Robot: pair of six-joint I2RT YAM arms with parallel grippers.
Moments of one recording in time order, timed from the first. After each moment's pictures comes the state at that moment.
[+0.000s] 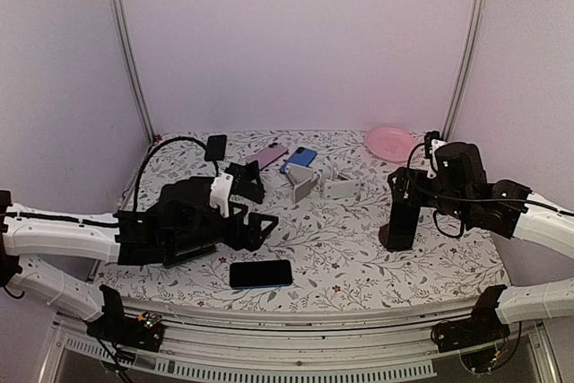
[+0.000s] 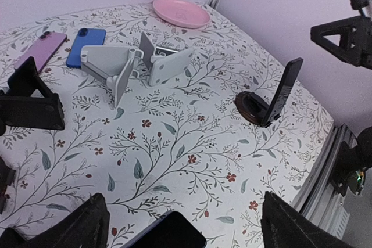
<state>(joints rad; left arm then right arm) -1.08 1.19 0.65 0.15 -0.26 -0.46 0.74 0.99 0.79 -0.35 0.43 0.54</state>
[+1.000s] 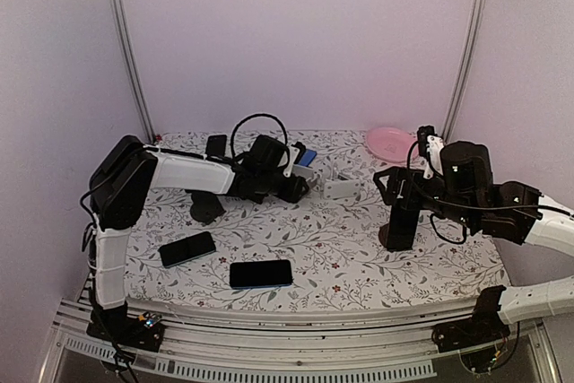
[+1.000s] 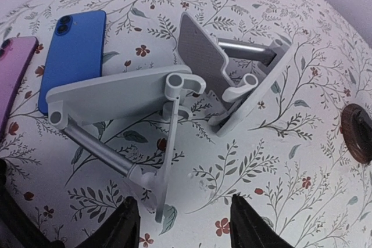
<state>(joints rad) -0.76 2.10 1.43 0.01 0.01 -0.18 0.92 0.95 0.84 -0.36 0.42 0.59</state>
